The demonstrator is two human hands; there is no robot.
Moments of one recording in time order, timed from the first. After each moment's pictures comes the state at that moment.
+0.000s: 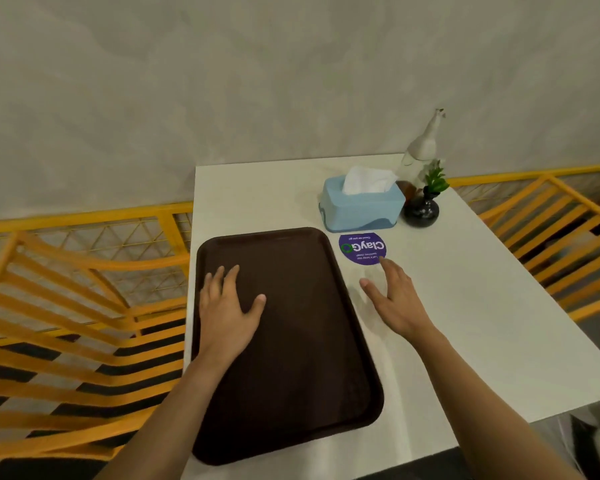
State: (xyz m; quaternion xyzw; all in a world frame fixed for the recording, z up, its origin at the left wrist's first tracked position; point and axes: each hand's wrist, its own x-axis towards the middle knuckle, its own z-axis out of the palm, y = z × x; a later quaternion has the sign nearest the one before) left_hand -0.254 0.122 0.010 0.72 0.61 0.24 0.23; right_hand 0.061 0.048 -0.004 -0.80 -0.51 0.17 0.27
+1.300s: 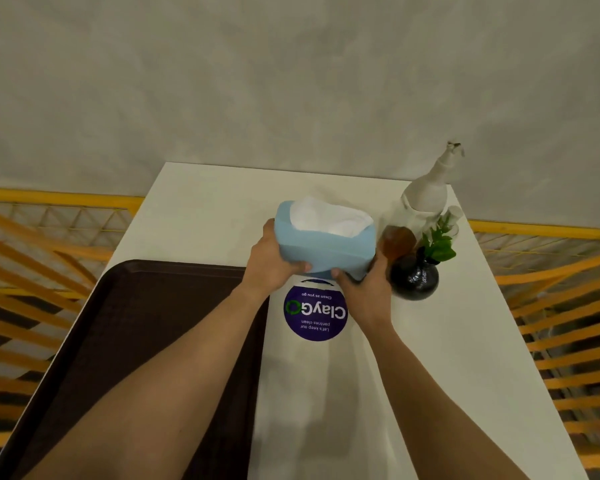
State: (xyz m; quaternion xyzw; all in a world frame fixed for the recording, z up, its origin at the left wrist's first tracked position) left_hand 0.013 0.297 0.001 0.65 0.55 0.34 0.40; right_hand 0.204 0.228 -0.029 -0.69 -0.45 0.28 0.49
